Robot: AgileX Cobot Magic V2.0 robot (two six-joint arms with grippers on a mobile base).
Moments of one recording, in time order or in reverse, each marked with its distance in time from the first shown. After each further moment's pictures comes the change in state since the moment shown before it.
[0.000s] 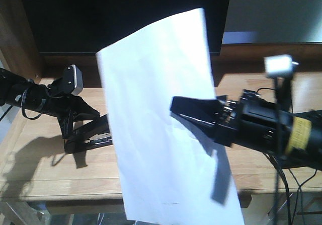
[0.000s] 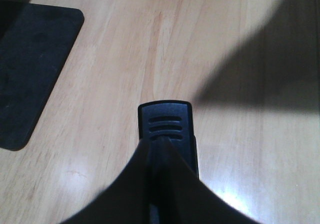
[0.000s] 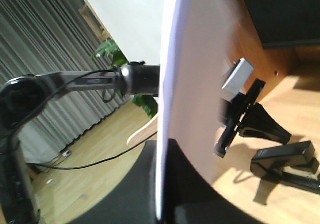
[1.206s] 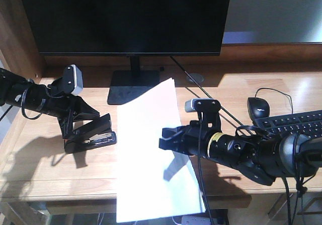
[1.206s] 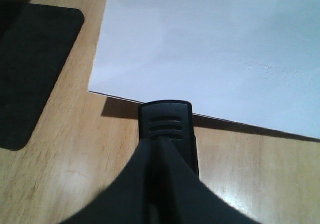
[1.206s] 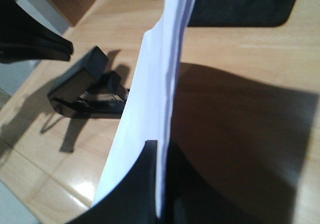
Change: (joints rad) left arm 0.000 0.000 0.000 0.000 0.000 0.000; right arm 0.114 0.611 -0.109 0.589 0.284 -0.672
